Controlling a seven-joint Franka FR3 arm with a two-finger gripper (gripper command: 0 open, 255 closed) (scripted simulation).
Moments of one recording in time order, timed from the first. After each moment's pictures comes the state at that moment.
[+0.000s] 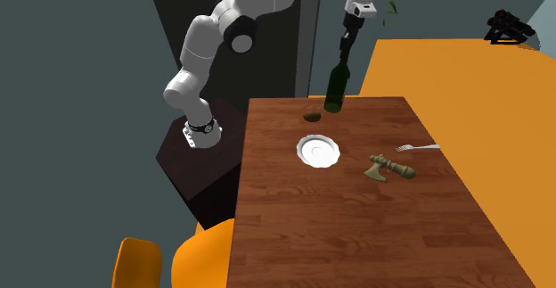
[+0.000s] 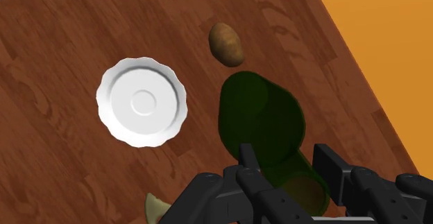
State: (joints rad) arm 0.61 0.54 0.59 -1.03 -0.31 1.44 0.89
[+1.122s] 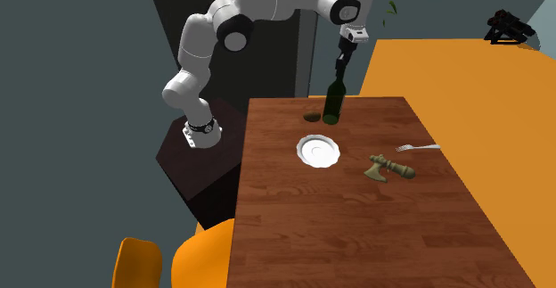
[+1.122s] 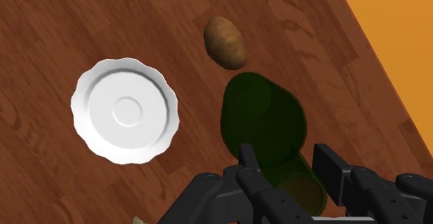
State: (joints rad) arm 0.53 0.49 0.60 -1.34 -0.29 1.70 0.91
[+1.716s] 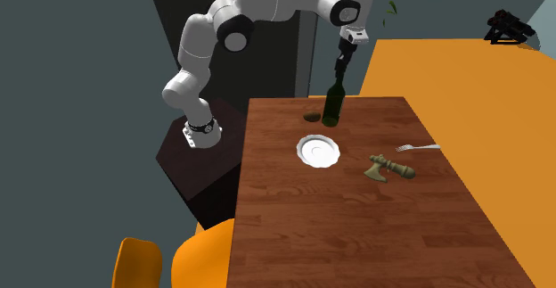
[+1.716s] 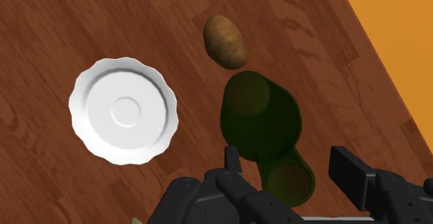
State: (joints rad) arm 0.53 0.49 0.59 -1.35 -0.29 1.71 0.91
